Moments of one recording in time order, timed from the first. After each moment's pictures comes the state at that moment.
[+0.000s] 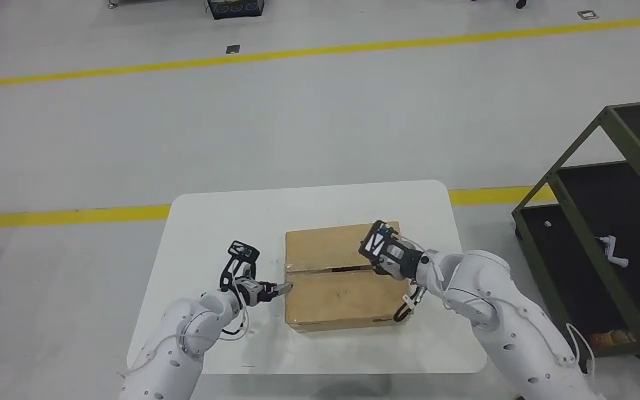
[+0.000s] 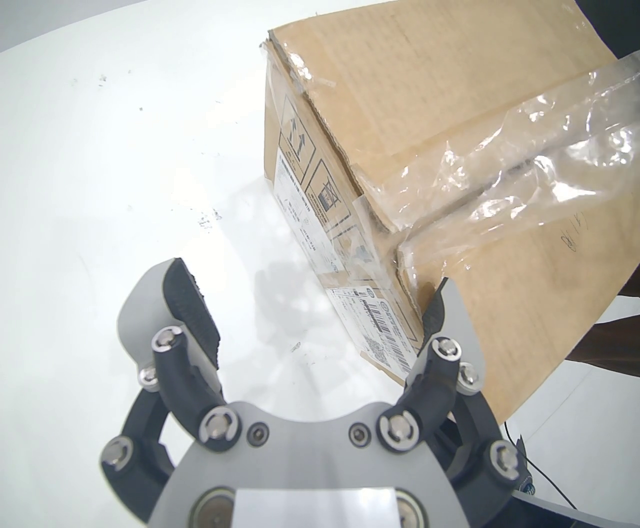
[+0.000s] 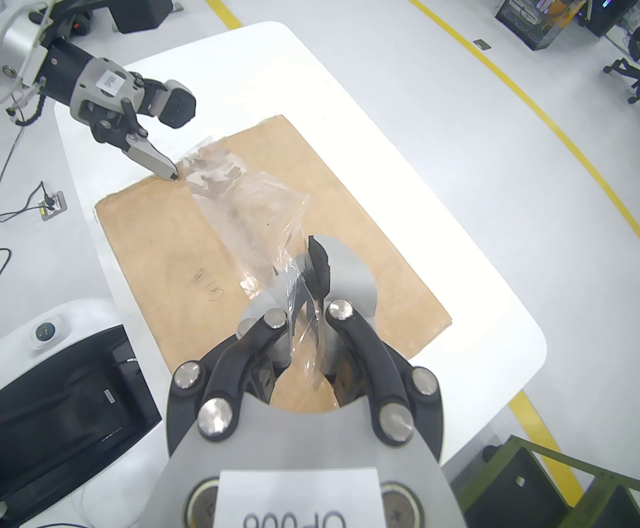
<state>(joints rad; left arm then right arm) 1.28 -1.22 -1.30 -1.43 0.97 -0.34 -0.56 -1.11 -1.05 1.13 -1.80 -1.08 -0.50 0.69</state>
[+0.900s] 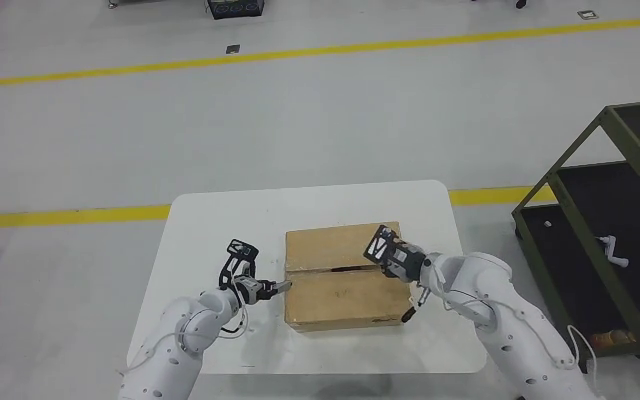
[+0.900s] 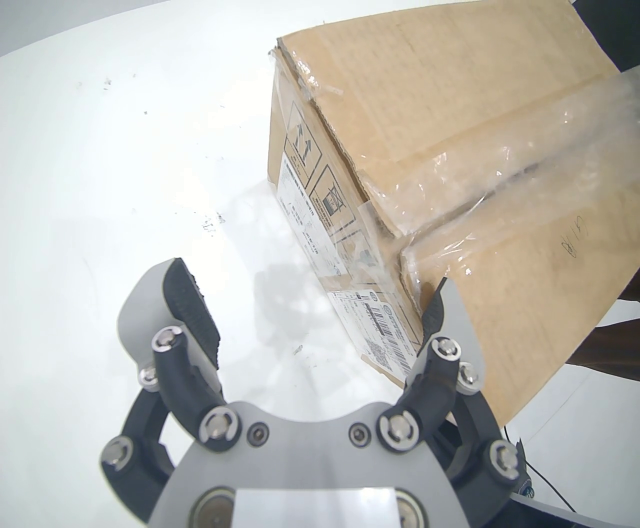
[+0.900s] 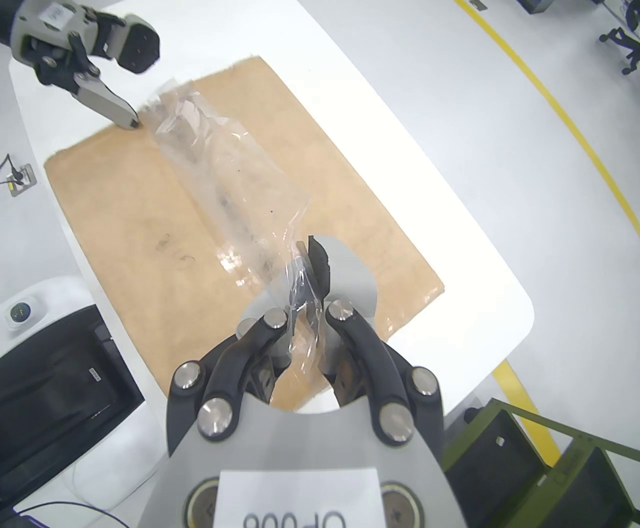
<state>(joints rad) 1.27 -1.21 -1.29 -1.42 0.96 -0.34 -0.56 -1.15 -1.04 1.15 -1.78 -1.19 -0.50 0.76</state>
